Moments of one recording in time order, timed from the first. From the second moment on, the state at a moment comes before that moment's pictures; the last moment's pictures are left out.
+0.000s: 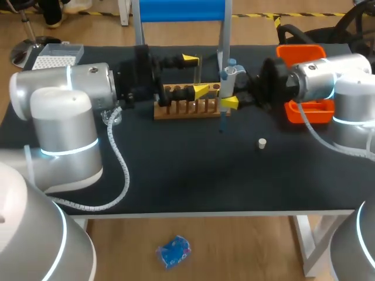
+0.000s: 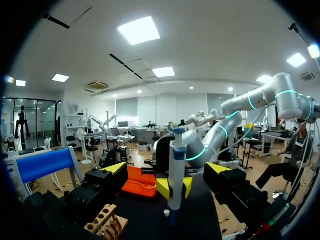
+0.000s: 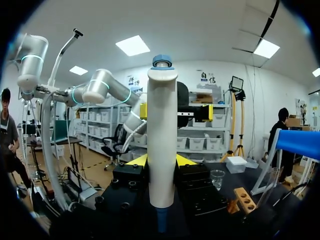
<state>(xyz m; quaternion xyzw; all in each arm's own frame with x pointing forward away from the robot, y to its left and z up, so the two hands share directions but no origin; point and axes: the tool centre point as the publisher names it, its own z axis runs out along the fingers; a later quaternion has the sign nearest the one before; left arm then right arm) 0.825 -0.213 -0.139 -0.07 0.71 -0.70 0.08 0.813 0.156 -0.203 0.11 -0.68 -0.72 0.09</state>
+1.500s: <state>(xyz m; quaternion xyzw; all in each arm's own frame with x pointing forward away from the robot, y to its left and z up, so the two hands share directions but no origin) 0.833 -0.234 -0.160 -0.07 0.71 -0.69 0.06 0.829 0.195 -0.201 0.14 -0.68 -0.72 0.12</state>
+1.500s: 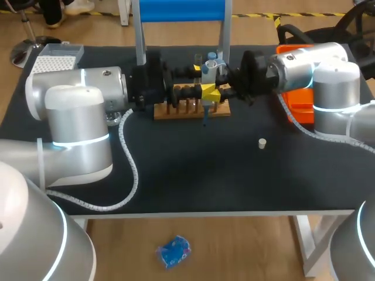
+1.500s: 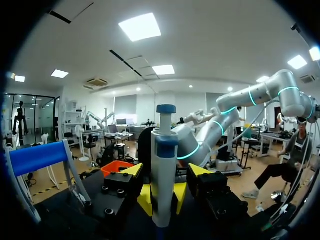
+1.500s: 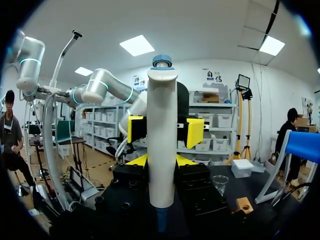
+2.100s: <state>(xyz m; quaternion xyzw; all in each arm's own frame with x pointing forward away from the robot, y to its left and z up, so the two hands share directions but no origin) 0.836 -0.237 -0.164 -0.07 0.71 -0.70 0.06 0.827 0.195 -0.203 0.13 -0.67 -0.72 0.12</state>
